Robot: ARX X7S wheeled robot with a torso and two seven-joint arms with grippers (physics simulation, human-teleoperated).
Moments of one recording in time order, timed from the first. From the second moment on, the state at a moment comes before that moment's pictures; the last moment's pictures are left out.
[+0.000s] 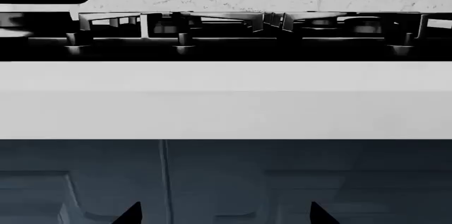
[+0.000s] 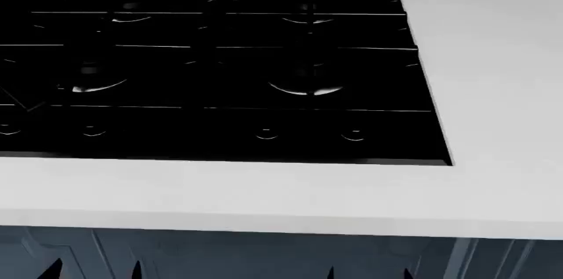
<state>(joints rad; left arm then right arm) 0.00 0.00 0.00 0.00 0.00 0.00 0.00 0.00 0.00 0.00 0.00 0.00 0.00 0.00</state>
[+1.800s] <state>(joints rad) -0.14 -0.60 0.10 1.03 -0.51 -0.66 -0.43 0.07 0.28 -0.18 -0.96 -0.10 0.94 0.10</state>
